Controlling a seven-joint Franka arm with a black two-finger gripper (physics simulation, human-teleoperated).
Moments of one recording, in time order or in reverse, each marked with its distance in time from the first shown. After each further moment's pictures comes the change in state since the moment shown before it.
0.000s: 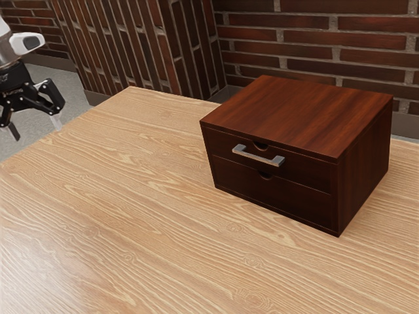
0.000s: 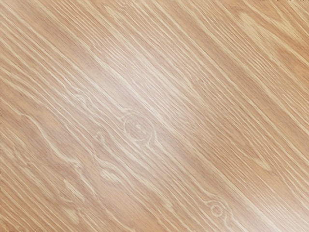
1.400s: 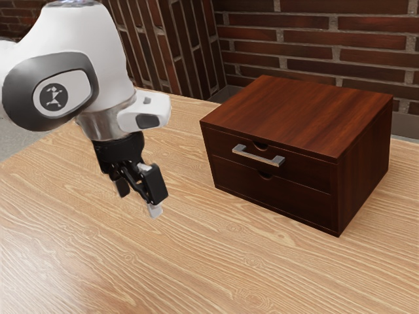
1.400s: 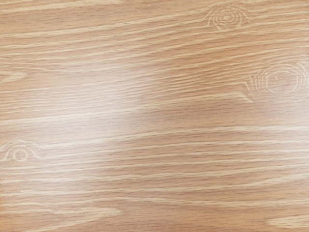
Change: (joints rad) arm -0.232 -0.292 -0.334 -0.463 0.020 0.101 0.209
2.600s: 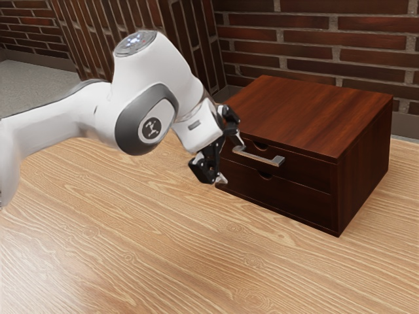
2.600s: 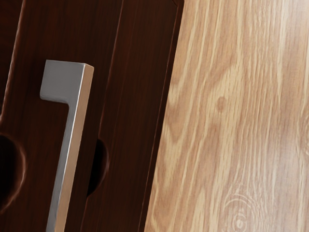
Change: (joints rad) arm -0.027 0.310 -0.018 0.036 -0.008 0.735 1.390
